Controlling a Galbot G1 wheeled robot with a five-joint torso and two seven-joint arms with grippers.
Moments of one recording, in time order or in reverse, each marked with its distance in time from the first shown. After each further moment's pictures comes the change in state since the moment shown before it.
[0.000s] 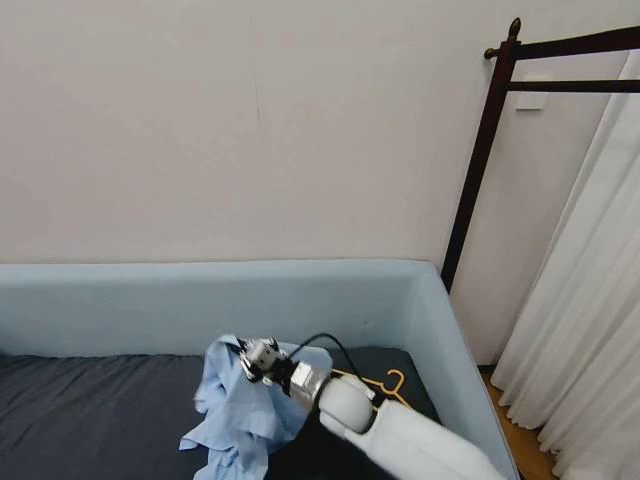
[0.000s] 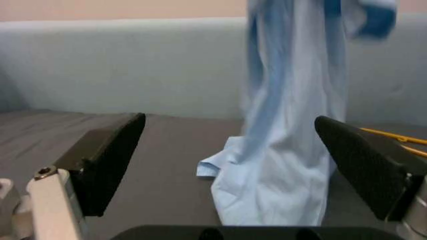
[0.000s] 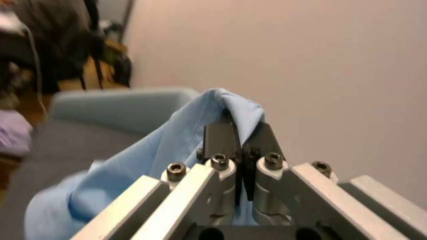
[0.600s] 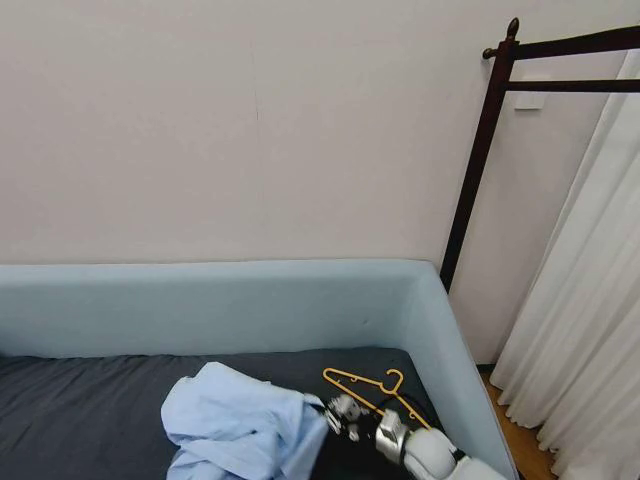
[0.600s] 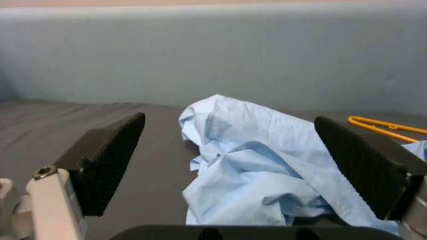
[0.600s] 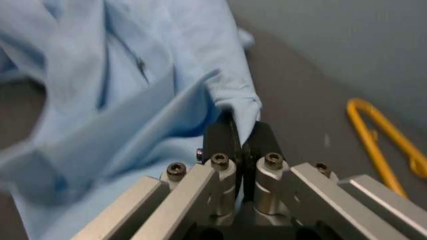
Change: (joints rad) left arm 0.005 -0.012 0.020 0.006 0.014 0.023 0.005; right arm -0.480 -0.087 0.358 -0.637 -0.221 0.259 -0.300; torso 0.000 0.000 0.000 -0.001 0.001
